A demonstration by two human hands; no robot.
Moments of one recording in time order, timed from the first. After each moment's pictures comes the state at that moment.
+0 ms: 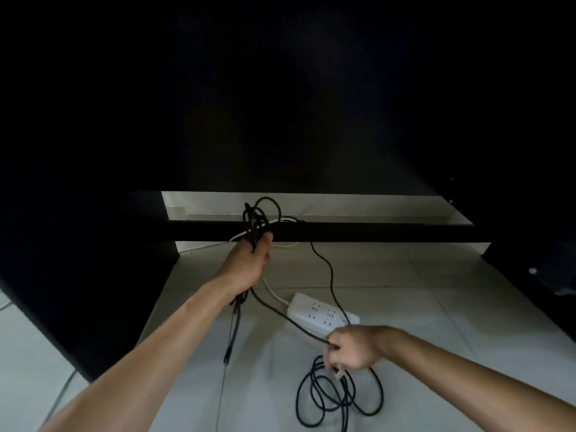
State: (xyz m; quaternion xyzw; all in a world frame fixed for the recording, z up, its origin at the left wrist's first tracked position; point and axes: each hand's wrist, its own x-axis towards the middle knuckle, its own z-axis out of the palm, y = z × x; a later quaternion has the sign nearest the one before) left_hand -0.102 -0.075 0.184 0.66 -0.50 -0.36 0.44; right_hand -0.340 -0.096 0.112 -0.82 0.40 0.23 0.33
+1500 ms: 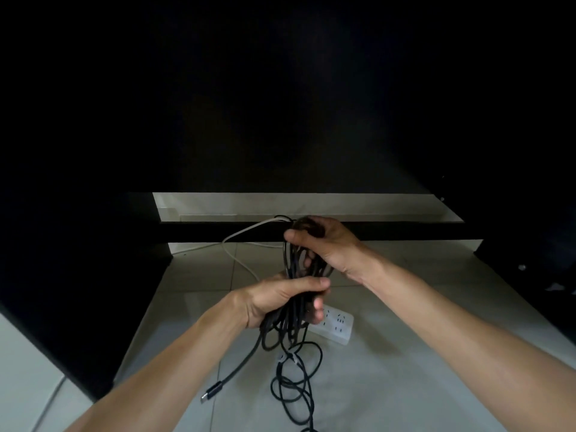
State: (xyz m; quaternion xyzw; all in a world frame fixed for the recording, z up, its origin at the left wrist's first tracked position) left_hand -0.155 -0.049 0.194 0.38 -0.49 -0.73 0.31; right_hand -0.292 -0.111 0.241 -0.70 0.40 -0.30 0.52
